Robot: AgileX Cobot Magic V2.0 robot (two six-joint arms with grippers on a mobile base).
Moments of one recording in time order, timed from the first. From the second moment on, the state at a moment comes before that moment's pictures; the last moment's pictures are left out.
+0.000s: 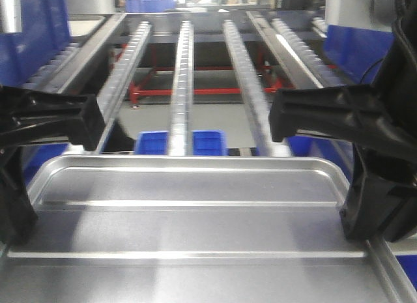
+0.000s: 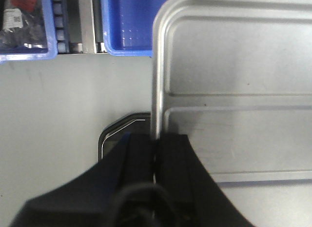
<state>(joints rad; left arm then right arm) -1.02 1.26 -0.79 0.27 0.90 -1.06 0.87 1.23 -0.74 -0.29 0.79 1.20</state>
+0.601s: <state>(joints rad) -1.02 1.25 -0.79 0.27 0.90 -1.06 0.87 1.23 -0.74 -0.29 0.79 1.20</state>
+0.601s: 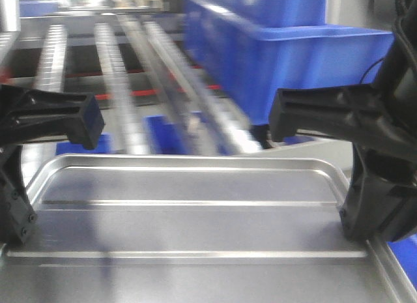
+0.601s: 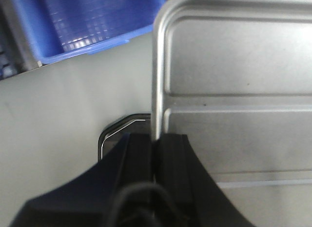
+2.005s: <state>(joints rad) -1.02 1.25 -0.79 0.27 0.90 -1.06 0.87 1.23 -0.74 -0.29 0.79 1.20</state>
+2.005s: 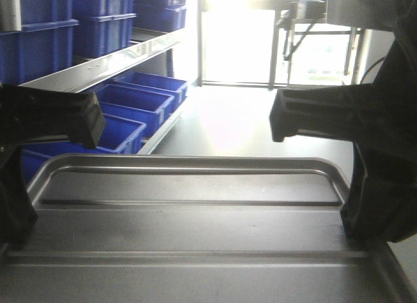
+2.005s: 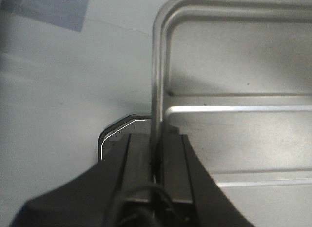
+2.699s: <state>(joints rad) -1.02 1.25 -0.79 0.27 0.90 -1.06 0.87 1.23 -0.74 -0.29 0.79 1.20</state>
